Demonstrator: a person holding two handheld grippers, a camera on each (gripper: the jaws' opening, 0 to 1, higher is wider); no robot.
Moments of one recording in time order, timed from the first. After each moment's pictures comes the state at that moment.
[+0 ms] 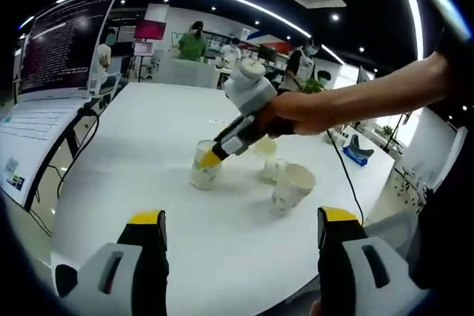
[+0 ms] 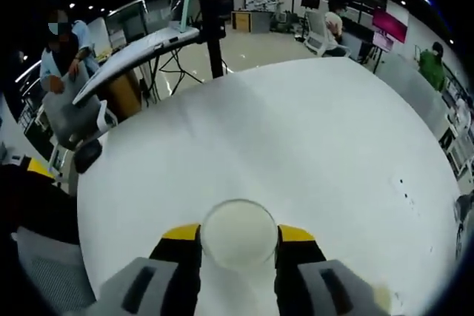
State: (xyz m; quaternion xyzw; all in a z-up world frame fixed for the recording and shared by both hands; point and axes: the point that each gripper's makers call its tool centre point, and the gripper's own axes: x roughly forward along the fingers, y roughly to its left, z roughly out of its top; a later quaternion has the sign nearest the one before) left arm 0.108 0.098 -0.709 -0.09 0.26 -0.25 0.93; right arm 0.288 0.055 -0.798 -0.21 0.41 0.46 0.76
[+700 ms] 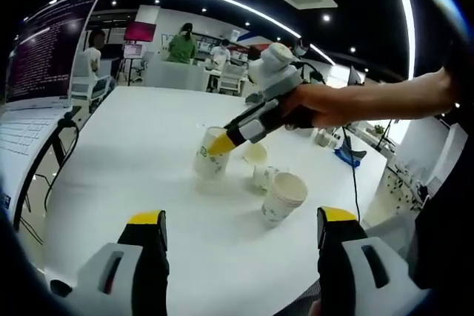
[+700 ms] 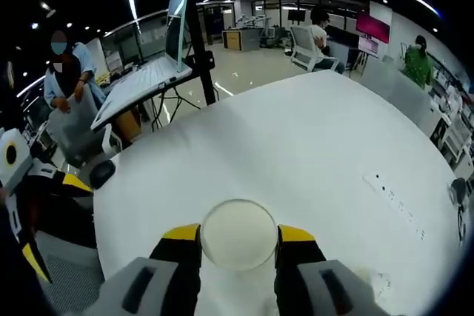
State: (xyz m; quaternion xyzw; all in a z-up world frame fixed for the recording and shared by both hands) left arm 0.125 0.072 -0.703 -0.09 0.25 -0.29 0.92; right arm 0.282 0.020 -0.752 -0.16 0.38 0.45 0.79
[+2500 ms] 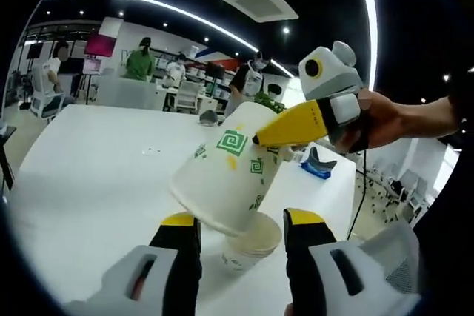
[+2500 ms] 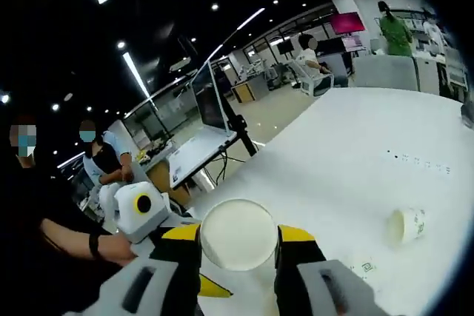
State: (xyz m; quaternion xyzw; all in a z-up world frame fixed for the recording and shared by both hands) left arm 0.169 -0.020 -0.697 -0.11 0.18 -0.40 0.89; right arm 0.182 -0.020 -0.650 0.10 0.32 0.52 0.78
